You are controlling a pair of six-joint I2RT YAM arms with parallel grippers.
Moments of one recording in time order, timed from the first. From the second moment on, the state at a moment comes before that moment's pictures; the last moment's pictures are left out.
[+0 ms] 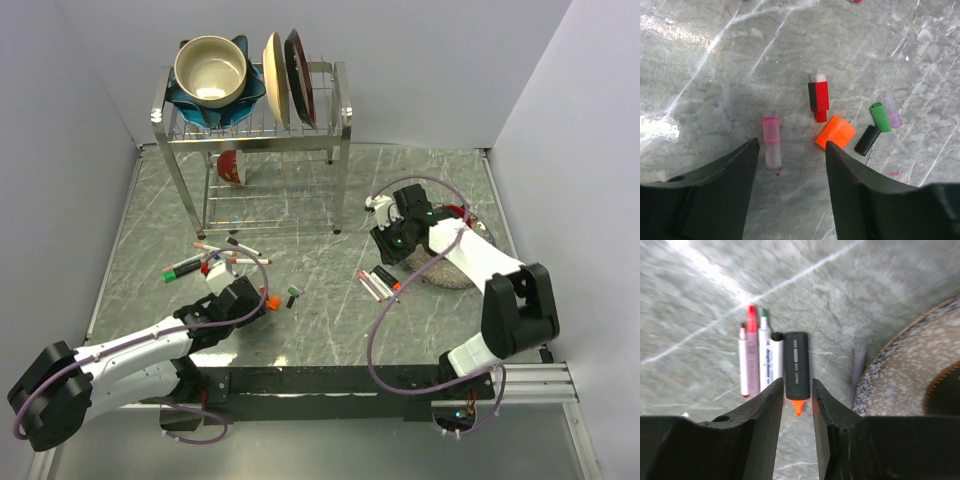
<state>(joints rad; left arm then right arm) -0.82 0.94 0.31 -0.24 -0.45 -1.14 0.31 1.52 1.05 -0.65 -0.23 -0.32</state>
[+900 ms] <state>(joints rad) -0.54 0.93 0.54 -0.35 -0.47 -0.98 0.29 1.26 1.00 -0.65 -0.36 -0.33</state>
